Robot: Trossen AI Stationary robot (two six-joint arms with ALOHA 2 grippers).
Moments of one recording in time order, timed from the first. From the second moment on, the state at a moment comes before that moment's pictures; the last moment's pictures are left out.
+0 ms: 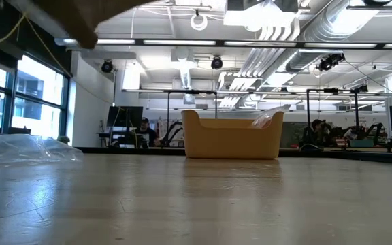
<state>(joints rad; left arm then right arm) -0.98 2.02 0.84 0.97 -1.16 -0.79 -0.20 0.94 1.48 -0.31 0.40 -0.31</state>
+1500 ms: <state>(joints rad) -0.91 2.00 1.05 -0.06 -0.85 -1.28 0.49 1.27 1.80 -0.67 -0.35 -0.02</state>
